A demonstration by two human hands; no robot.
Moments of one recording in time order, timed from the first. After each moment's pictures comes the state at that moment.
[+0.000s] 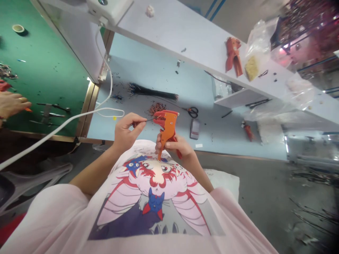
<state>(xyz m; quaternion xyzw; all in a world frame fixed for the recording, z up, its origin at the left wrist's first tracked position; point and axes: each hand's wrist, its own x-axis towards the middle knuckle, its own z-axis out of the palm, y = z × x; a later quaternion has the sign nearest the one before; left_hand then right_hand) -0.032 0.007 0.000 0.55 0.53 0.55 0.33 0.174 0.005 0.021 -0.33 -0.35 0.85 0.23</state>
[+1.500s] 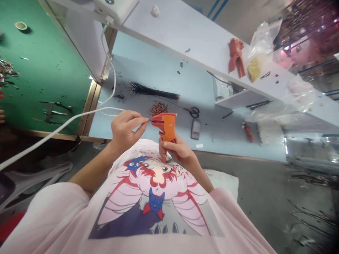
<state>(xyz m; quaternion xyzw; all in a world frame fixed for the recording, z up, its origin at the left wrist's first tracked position) -0.050 0.009 0.000 0.71 0.53 0.46 0.10 0.162 0.001 0.021 -0.33 -0.43 0.81 0.20</state>
